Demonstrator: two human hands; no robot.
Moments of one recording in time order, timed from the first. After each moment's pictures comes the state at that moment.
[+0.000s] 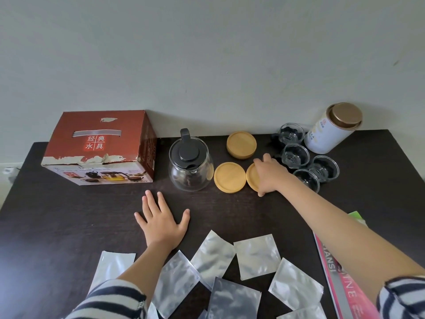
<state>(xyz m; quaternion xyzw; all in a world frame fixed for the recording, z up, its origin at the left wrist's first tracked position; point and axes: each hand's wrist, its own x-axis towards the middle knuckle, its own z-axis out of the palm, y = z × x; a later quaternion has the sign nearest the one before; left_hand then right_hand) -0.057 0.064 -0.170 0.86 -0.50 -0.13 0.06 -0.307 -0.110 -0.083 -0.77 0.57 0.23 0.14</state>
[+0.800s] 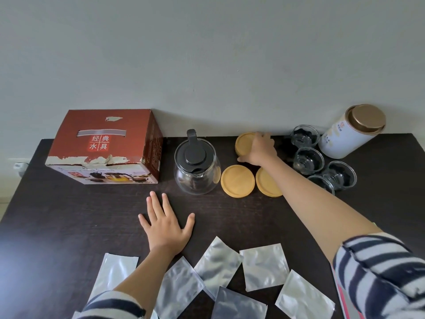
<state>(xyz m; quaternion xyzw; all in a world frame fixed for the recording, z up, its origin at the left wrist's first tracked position) -0.057 0.064 -0.170 0.85 -0.50 -0.13 0.06 -0.250 -0.179 -0.101 -0.68 0.69 0.01 0.24</state>
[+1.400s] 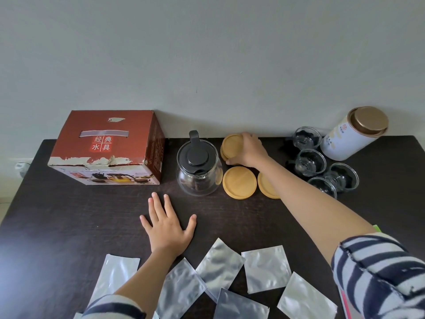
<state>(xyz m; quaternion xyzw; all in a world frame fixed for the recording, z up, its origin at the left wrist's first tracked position) -0.056 0.064 -0.169 0.85 -0.50 -0.14 0.06 -0.230 -0.179 -0.107 -0.73 0.62 -0.03 0.29</state>
